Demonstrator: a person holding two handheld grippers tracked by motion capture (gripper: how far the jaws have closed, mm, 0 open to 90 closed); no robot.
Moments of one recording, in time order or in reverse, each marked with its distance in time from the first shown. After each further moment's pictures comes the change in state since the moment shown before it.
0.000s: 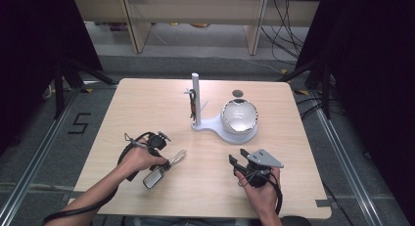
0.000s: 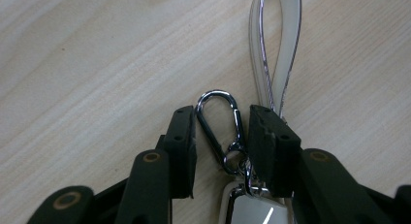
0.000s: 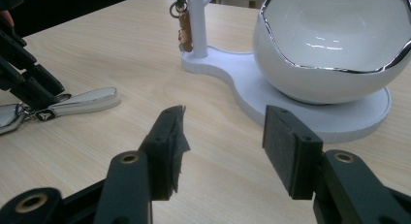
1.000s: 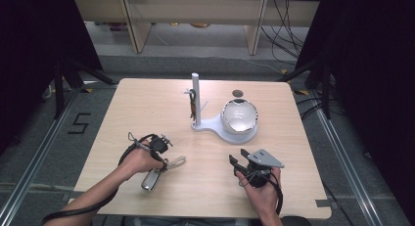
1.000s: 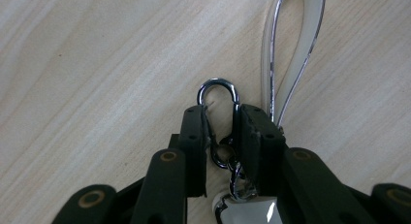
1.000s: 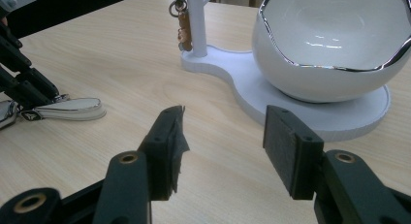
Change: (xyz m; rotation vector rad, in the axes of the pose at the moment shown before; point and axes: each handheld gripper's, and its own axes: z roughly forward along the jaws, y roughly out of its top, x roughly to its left) left arm -0.004 -0.002 -0.001 0.045 0.059 0.181; right arm -0.001 0.000 -0.001 -0.002 -0.002 0.004
